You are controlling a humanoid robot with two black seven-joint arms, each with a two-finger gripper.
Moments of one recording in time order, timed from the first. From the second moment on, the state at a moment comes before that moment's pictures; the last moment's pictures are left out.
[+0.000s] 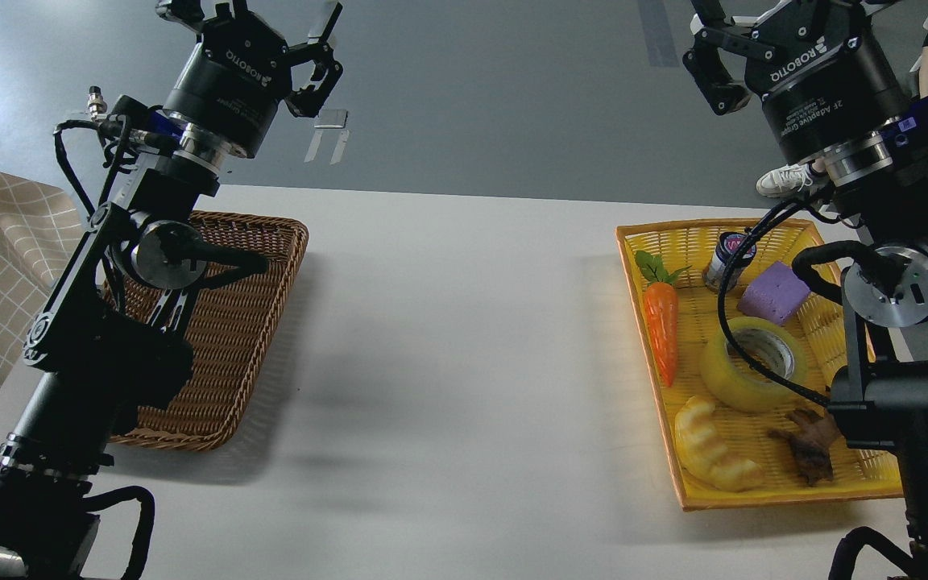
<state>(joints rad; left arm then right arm) -0.54 0.14 -1.42 -1.31 0.63 -0.32 -0.14 0.52 -0.01 1.52 1.51 -0.81 0.30 -0.06</state>
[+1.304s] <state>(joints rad) -0.52 0.15 -1.42 -1.34 0.69 -0.26 -0.14 0.53 0.00 1.48 1.48 -0.84 0.30 -0.06</state>
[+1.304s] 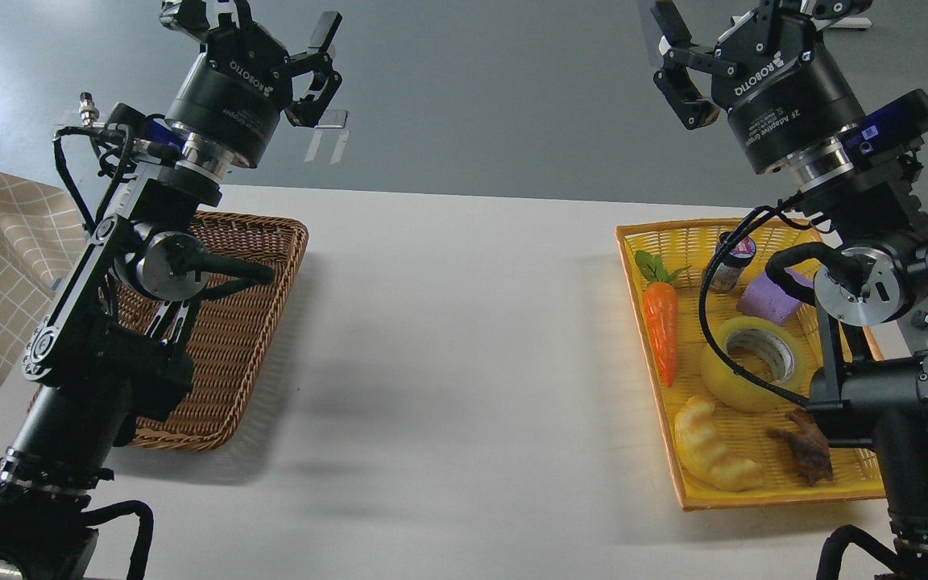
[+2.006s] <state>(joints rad) -0.49 0.14 -1.42 -1.34 0.69 -0.26 -0.15 0.50 -0.01 1.48 1.51 -0.84 0.31 -0.06</state>
